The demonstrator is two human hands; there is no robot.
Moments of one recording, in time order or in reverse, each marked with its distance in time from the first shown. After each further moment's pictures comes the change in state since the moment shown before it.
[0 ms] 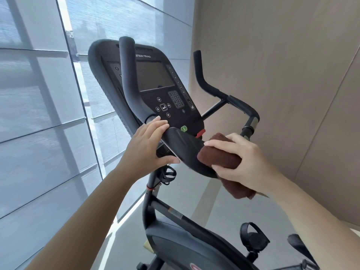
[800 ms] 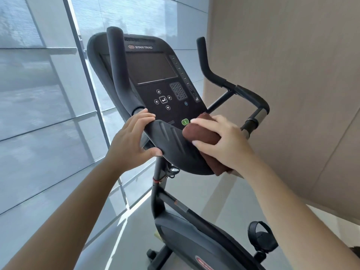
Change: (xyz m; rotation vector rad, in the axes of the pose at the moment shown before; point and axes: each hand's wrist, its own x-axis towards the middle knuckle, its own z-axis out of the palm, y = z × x) left_hand 0.002 0.010 0.007 -0.003 0.070 -0.101; right_hand 0.032 0.034 0.005 0.059 0.081 0.053
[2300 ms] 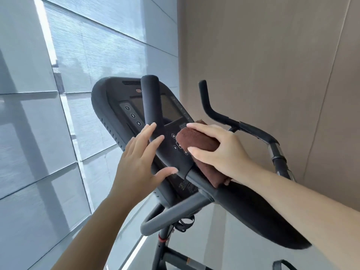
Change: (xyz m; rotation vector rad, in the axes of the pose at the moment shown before) left_hand 0.060 -0.138 -0.021 -0.011 0.164 0.175; right_hand 0.128 -0.083 0.090 0.116 0.168 0.063
